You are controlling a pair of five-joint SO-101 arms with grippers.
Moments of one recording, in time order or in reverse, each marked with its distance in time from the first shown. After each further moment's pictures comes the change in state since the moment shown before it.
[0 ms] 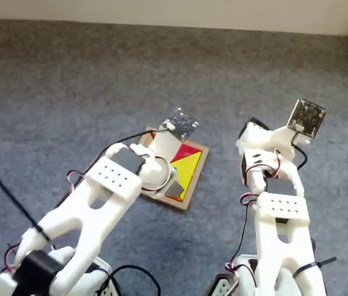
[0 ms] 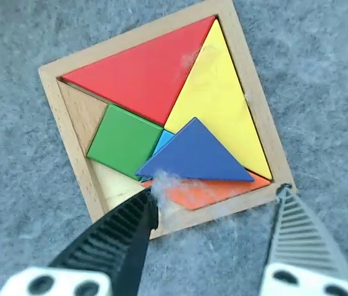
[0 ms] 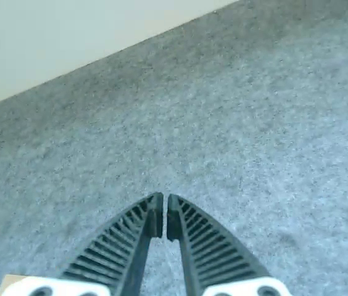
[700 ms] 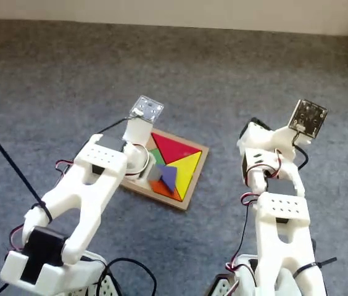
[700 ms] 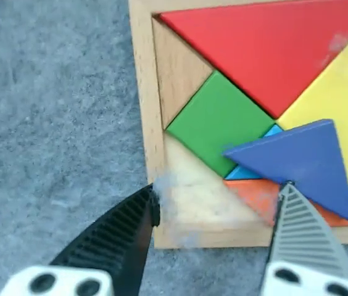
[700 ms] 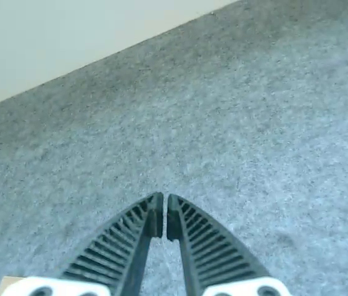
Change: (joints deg) left arm -13.5 10.6 -0.3 -6.2 3.8; right arm 0.3 0.0 0.0 0.0 0.0
